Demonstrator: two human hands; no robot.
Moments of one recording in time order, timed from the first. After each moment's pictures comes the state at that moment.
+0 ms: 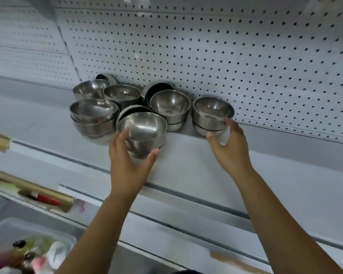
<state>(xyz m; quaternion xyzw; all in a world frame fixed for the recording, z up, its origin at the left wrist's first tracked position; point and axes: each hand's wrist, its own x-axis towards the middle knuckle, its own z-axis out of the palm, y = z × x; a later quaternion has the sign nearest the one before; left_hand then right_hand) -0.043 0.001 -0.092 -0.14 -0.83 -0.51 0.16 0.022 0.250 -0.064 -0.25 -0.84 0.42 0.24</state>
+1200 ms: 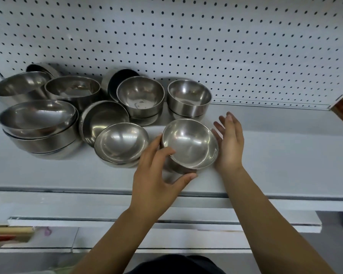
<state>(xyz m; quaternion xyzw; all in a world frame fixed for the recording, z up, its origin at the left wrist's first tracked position) -0.032 0.041 -0.115 -0.41 -0.76 -0.51 0.05 0.022 0.241 -0.098 -0.35 -0.48 0.67 0.44</state>
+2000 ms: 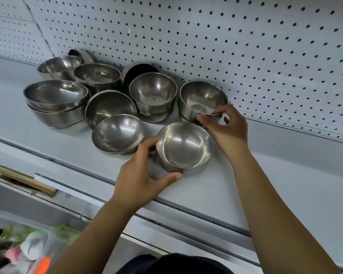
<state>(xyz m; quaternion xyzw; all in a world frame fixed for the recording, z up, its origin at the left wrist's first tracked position) -0.021 0.059 -0.113 -0.30 -0.84 -0.46 0.02 -0.020 0.317 -0.081 -0.20 -0.79 0.51 0.27</state>
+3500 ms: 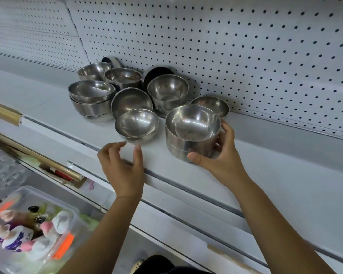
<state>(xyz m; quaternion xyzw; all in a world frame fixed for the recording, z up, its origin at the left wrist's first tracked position) 0.004 0.039 -0.137 0.04 -0.81 -0.51 0.28 0.063 0.270 -0.101 -0.04 -0.77 0.63 0.14</state>
